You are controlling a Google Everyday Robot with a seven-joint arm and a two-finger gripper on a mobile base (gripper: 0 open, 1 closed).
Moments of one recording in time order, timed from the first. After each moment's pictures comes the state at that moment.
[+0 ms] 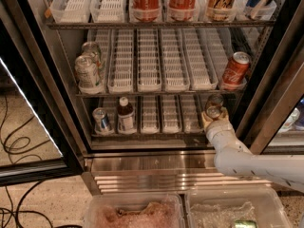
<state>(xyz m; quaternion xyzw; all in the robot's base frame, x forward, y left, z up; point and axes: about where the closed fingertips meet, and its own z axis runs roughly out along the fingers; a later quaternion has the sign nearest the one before) 0.689 -0.240 0.627 -0.12 0.77 -0.06 0.63</state>
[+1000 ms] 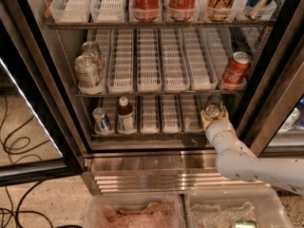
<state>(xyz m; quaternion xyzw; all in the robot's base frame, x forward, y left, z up) 0.682 -0.230 0.643 -0.13 0.75 -0.04 0.65</state>
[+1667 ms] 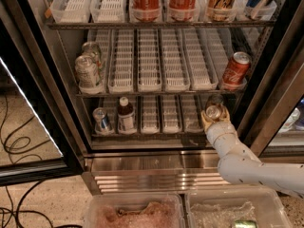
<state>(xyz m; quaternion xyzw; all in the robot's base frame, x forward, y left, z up) 0.669 -0.226 0.654 -0.14 0.74 -0.04 0.66</state>
